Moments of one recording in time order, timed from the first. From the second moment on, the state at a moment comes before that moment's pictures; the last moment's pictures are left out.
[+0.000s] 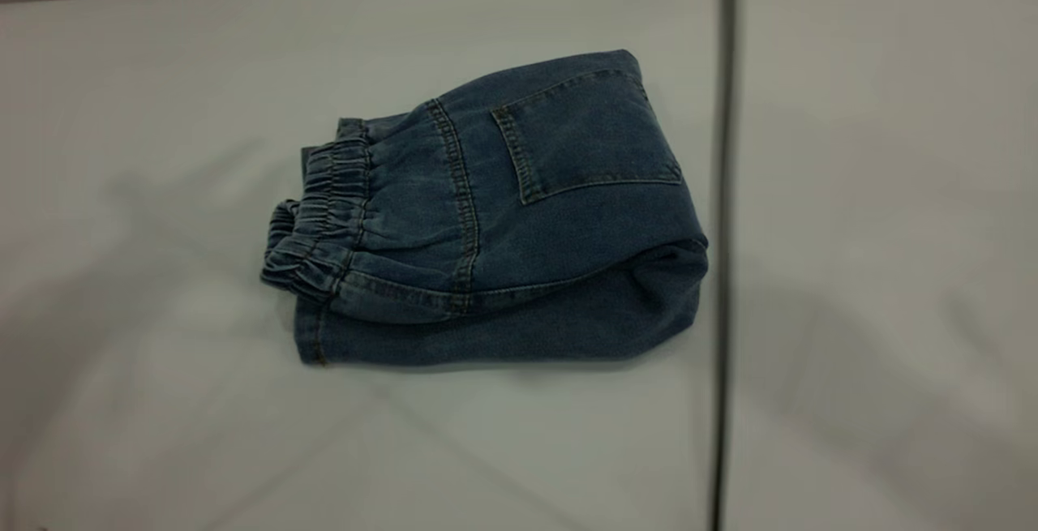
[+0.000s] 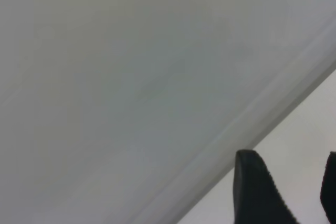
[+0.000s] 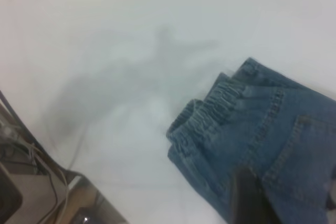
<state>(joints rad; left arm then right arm) -0.10 1.31 -1.52 -0.54 0.72 0.96 0.60 1.64 -1.88 0.21 1.23 0.01</state>
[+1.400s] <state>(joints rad) -0.10 0.62 -0.94 -0.37 1.12 0.49 0.60 0.36 -0.53 -0.01 0.99 0.05</state>
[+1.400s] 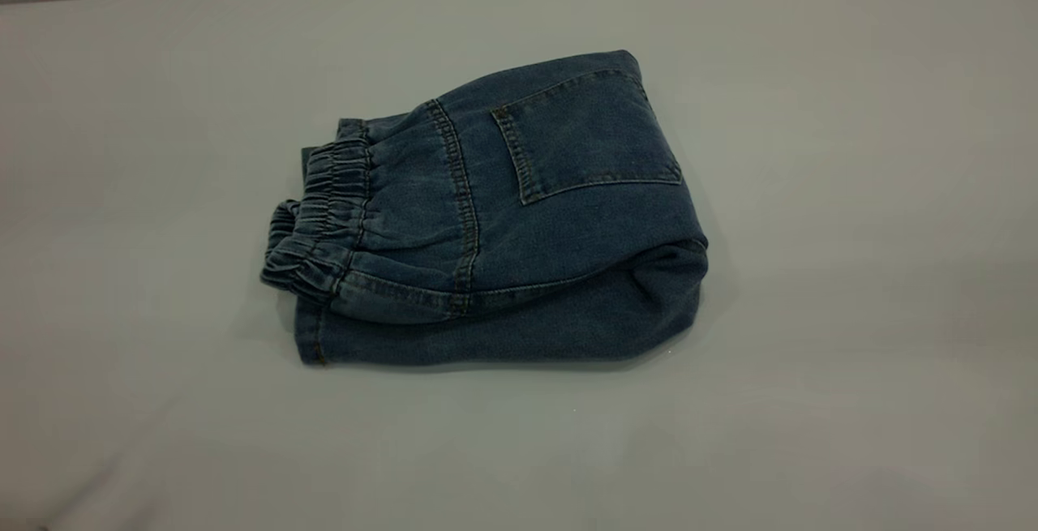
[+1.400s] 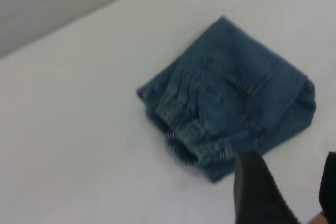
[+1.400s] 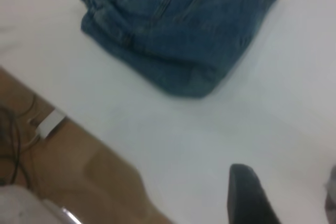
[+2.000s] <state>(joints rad) -0.10 0.12 -0.60 -0.16 1.12 0.15 0.60 0.35 -0.51 0.01 1.06 0.06</state>
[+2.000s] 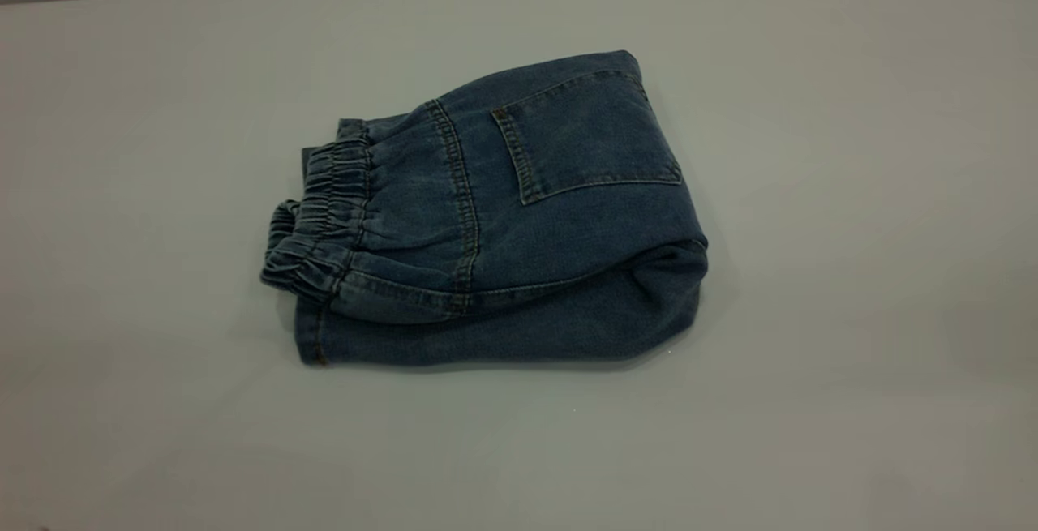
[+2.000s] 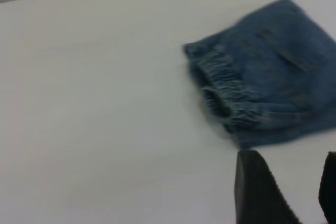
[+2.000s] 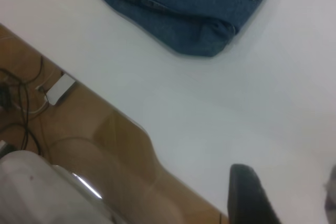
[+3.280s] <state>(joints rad) -0.10 0.00 -0.50 -0.08 1.08 0.06 0.52 0.35 -0.51 0.01 1.07 0.08</state>
